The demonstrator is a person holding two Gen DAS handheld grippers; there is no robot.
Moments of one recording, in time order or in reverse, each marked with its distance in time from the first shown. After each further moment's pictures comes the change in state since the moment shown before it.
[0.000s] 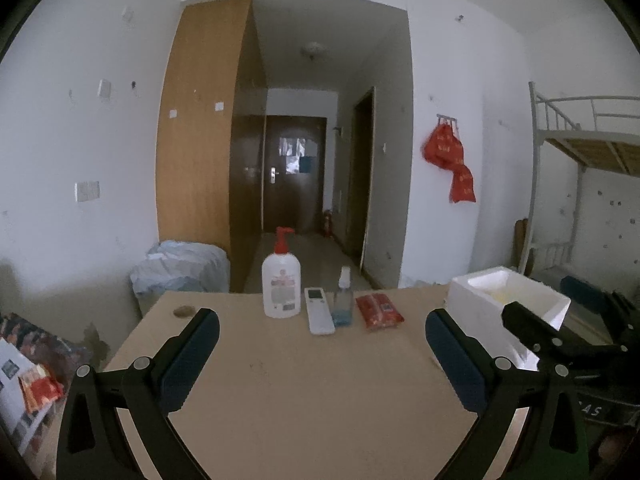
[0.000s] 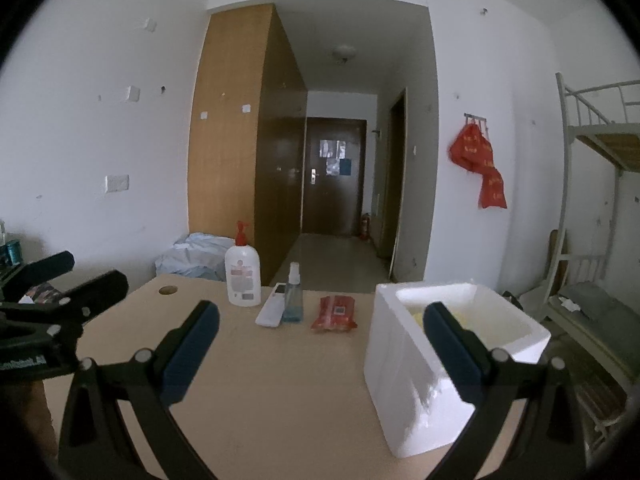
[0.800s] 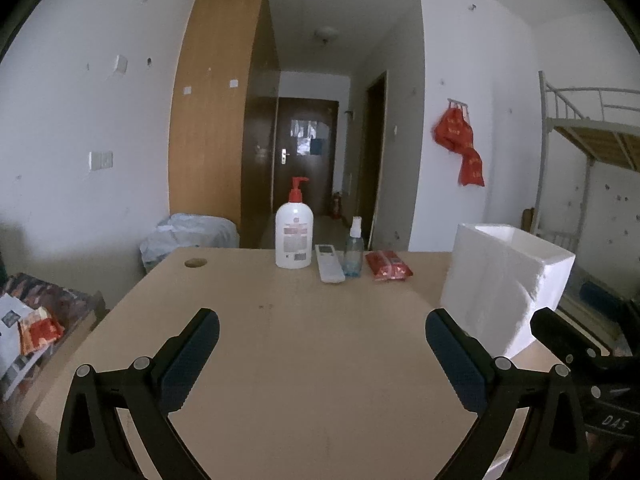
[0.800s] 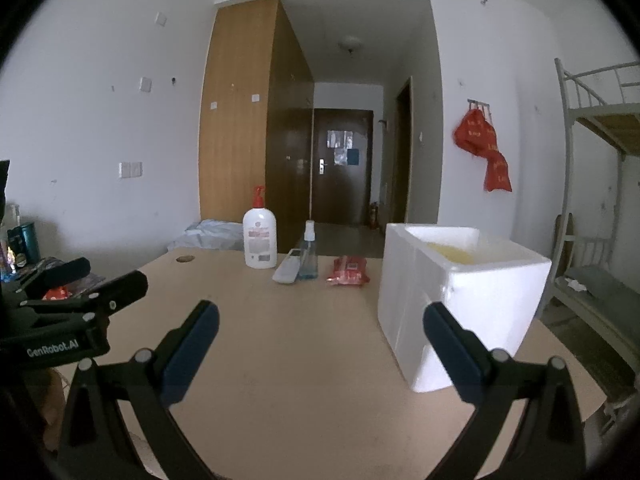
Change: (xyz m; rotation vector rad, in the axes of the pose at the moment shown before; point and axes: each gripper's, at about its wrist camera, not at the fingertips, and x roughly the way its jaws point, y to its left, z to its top) left arm -0.021 0.005 -0.072 -0.033 0.057 0.032; right arm -0.031 0.011 -0.059 0.016 0.028 0.035
